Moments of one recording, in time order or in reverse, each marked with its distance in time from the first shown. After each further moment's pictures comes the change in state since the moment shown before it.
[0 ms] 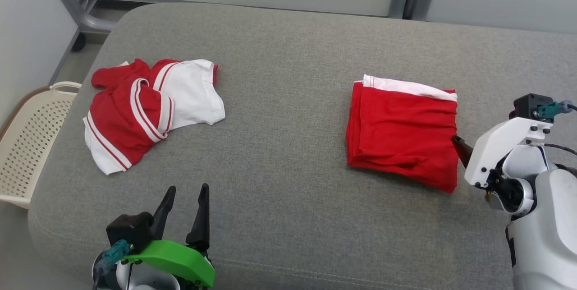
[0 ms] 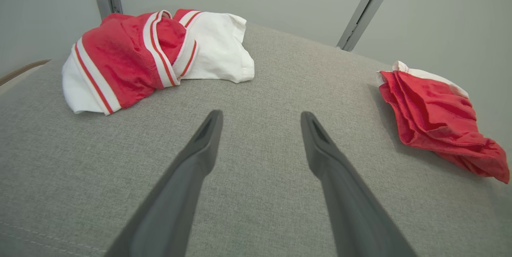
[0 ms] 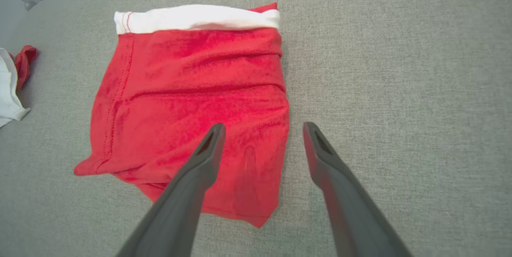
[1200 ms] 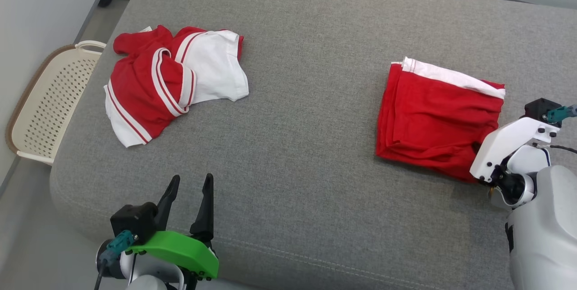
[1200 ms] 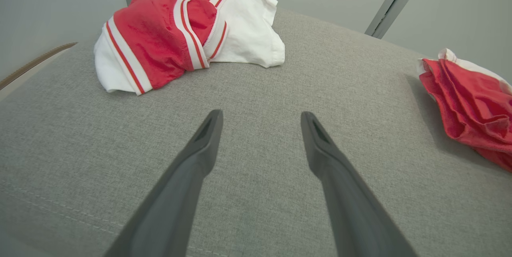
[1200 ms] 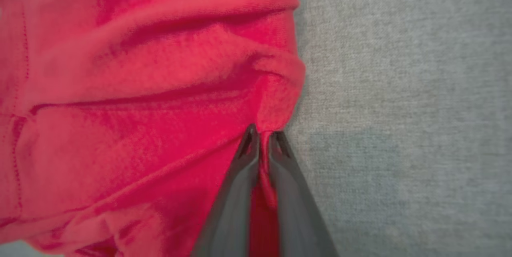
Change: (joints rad) left arm -0.041 -0.006 -0.016 0.010 0.006 -0.001 -0.006; right arm -0.107 0.029 -0.153 0.234 -0.072 0.000 -0.075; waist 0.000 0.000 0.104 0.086
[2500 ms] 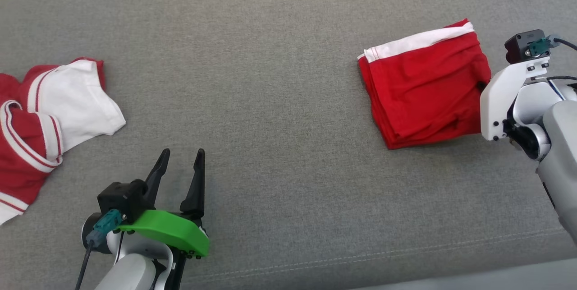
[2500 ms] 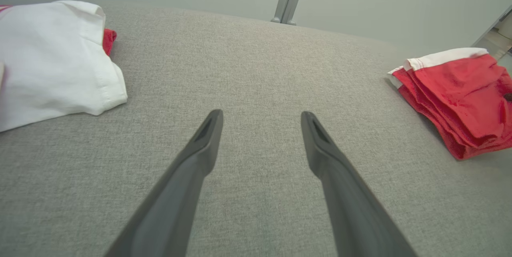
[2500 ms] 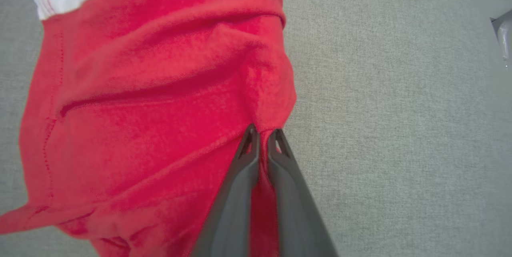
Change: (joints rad) left arm -0.071 0.039 0.003 -0.028 0.019 0.001 0.011; right arm -0.214 -0.372 0.680 0.070 0.252 0.001 -0.120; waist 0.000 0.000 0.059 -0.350
